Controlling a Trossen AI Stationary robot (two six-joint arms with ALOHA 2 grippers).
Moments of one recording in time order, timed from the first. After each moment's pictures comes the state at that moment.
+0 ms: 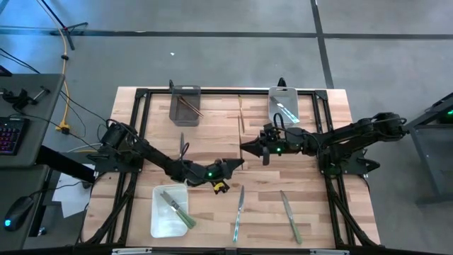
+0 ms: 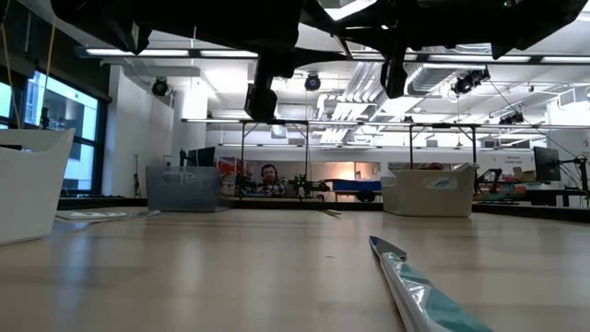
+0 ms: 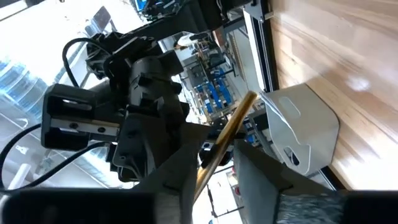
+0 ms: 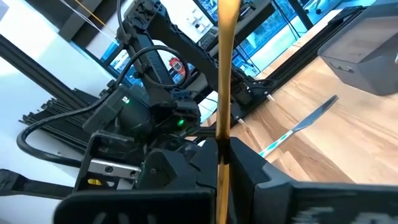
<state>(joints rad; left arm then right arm) -0.35 1.87 0.89 0.98 -0.74 1.97 0.07 1.31 0.57 0.72 0.04 0.75</state>
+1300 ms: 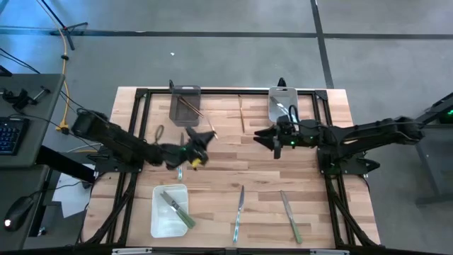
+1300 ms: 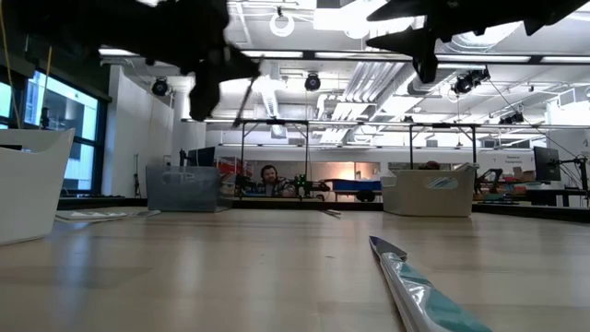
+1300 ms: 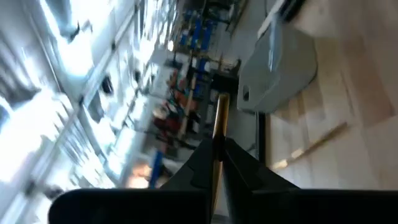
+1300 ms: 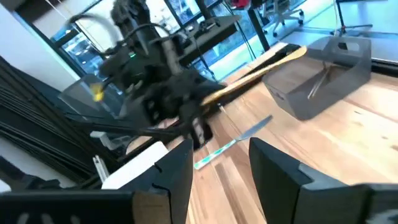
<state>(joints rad) -0.24 1.49 0.53 0.96 -0.92 1.24 0.02 1.01 0.57 0.31 0.13 0.57</state>
